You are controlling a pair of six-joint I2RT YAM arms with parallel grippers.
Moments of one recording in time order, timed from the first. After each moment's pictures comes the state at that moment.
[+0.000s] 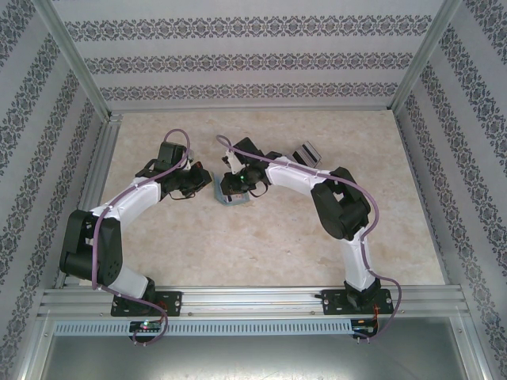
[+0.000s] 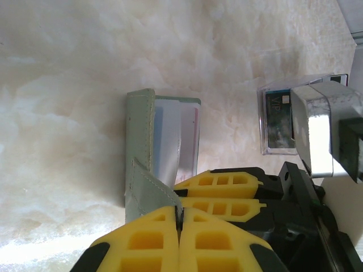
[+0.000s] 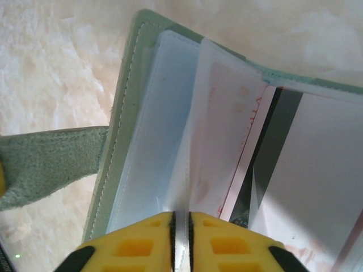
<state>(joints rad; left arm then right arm) -0.21 1.51 0.96 -0.32 0.44 -0.79 0.68 2.10 1.56 -0.47 -0.44 0.42</state>
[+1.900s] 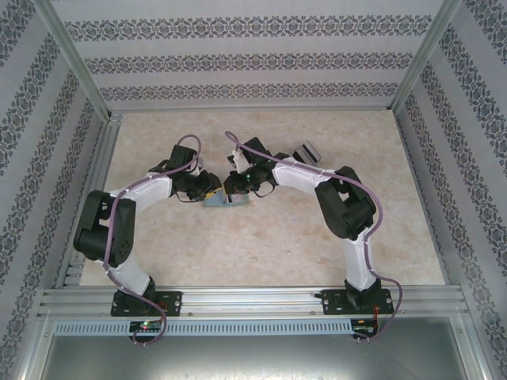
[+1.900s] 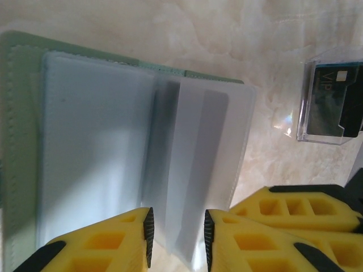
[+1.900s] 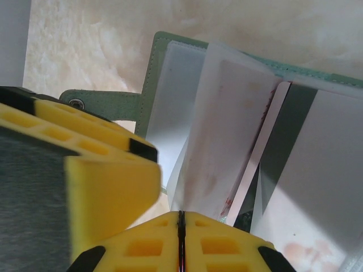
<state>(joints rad) -0.24 1.69 1.00 -0.32 0.49 -0.79 0.64 2.07 1.48 -0.38 -0.58 0.48</state>
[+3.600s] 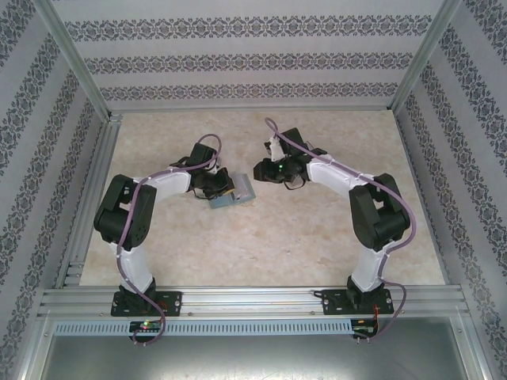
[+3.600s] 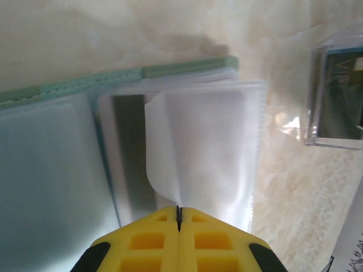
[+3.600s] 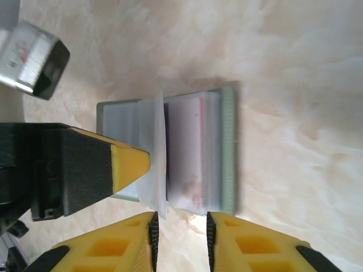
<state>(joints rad) -0.34 1.87 1.11 -0.26 0.47 -0.81 0.43 1.83 1.28 -0.38 -0.50 0.46</state>
